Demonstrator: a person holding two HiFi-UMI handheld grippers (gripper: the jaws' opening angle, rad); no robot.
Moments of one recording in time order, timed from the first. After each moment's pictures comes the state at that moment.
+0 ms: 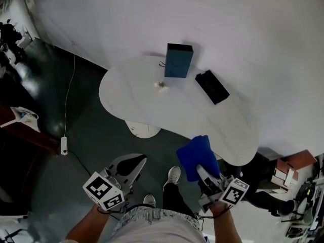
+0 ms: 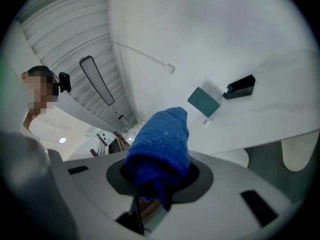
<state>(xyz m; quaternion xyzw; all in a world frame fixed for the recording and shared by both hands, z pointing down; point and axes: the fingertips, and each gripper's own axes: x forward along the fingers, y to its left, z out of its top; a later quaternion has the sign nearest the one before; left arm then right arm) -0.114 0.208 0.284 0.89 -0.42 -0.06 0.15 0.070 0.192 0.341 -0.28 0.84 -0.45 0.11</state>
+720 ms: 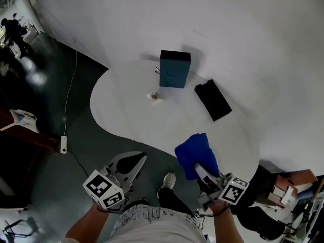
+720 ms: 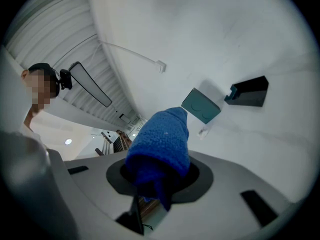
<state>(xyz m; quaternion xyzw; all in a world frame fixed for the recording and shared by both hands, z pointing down) -0.069 0.067 0.294 0.87 -0.46 -0.04 0.17 0.105 0.044 0.353 -0.24 0.85 -0.47 0.08</state>
